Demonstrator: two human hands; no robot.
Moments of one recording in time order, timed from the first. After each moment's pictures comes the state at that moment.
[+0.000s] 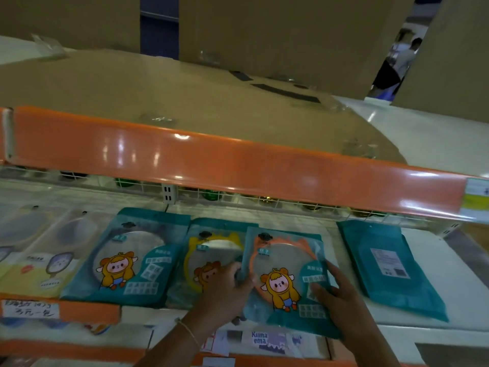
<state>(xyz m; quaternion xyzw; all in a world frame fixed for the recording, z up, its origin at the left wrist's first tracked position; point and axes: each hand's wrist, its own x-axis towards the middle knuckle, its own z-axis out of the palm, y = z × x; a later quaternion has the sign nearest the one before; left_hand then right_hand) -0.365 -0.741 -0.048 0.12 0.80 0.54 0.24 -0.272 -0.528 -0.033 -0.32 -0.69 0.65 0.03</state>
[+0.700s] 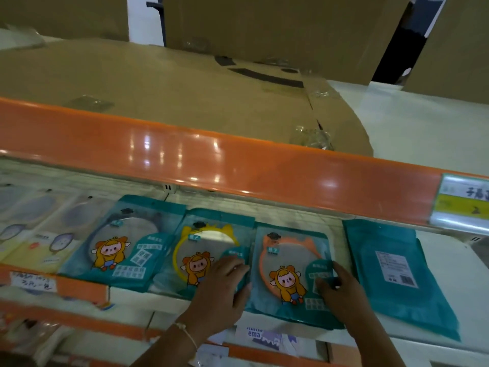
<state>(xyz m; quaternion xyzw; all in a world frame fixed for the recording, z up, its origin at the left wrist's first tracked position) -0.361 -0.715 -0.116 0.32 0.90 0.28 -0.08 -0.297 -0.457 -0.068 -0.30 -0.84 0.45 -0.02</state>
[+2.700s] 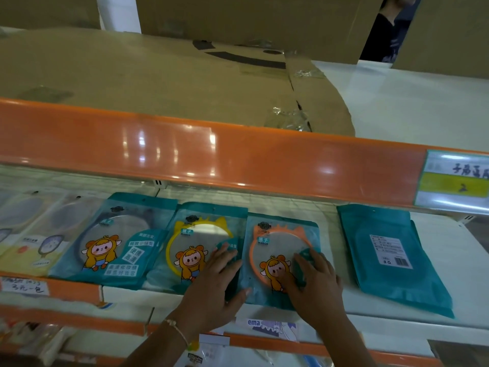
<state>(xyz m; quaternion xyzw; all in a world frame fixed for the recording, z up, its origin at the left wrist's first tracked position) -0.357 -0.722 -0.118 0.33 0.91 0.25 -0.01 -0.290 -0.496 -0.086 -0.19 -0.97 0.16 -0.01</state>
